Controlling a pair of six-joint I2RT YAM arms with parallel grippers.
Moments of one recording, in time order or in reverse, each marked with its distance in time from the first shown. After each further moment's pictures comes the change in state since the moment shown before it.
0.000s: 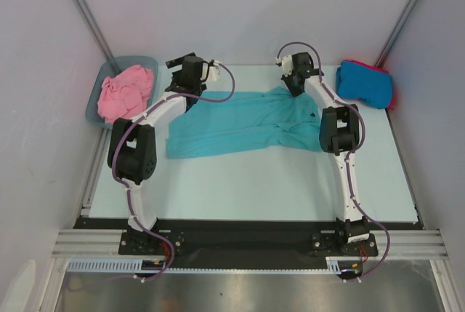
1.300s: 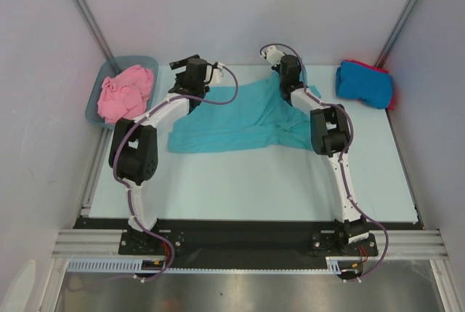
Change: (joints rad) left arm -0.026 0.000 -0.013 0.008 -0.015 0.008; right arm 0.087 0.015 -0.182 0.904 0.327 -0.438
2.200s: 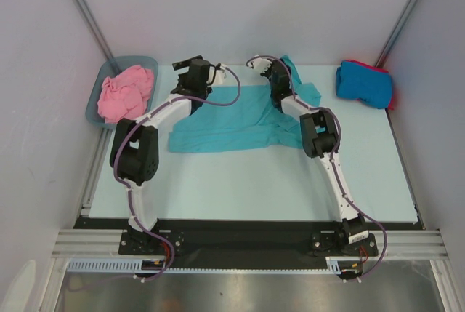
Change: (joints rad) left arm -0.019 0.000 -0.002 0.000 -0.002 0.000; right arm 0.048 0.168 0.110 0.190 -0.068 -0.200
